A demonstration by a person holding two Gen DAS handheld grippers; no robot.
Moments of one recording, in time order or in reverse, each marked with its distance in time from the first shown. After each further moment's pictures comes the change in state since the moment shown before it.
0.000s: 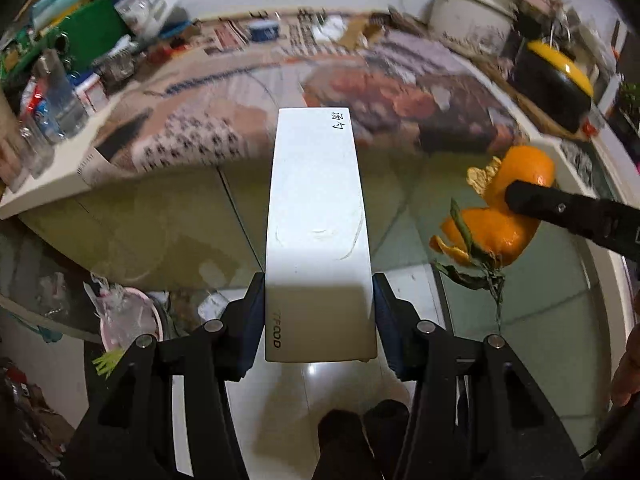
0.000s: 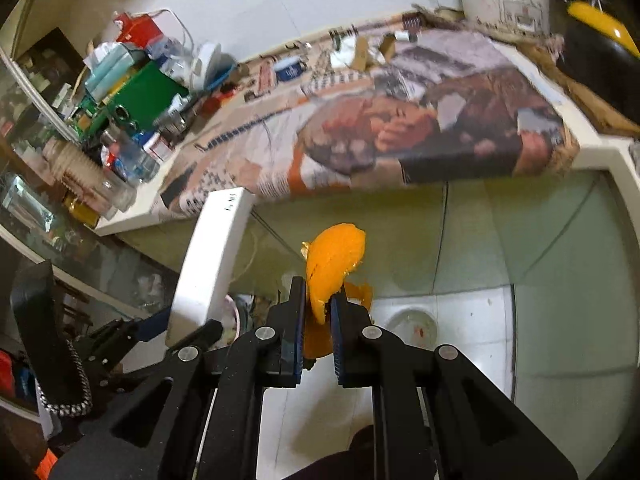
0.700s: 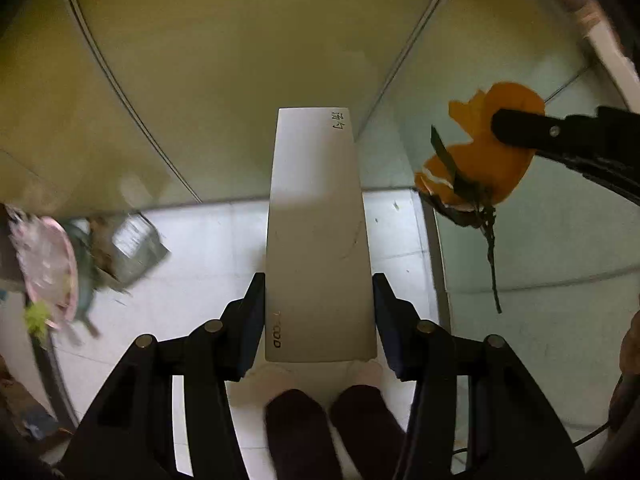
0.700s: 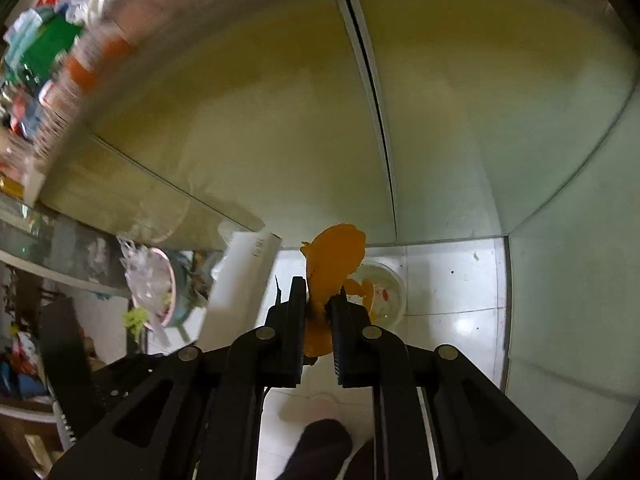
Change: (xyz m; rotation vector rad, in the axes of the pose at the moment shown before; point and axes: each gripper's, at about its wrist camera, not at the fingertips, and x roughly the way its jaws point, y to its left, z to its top) left arm 0.266 -0.053 -0.103 -0.083 0.291 -0.124; right arm 0.182 -0.147 -0.060 0.020 0.195 -0.071
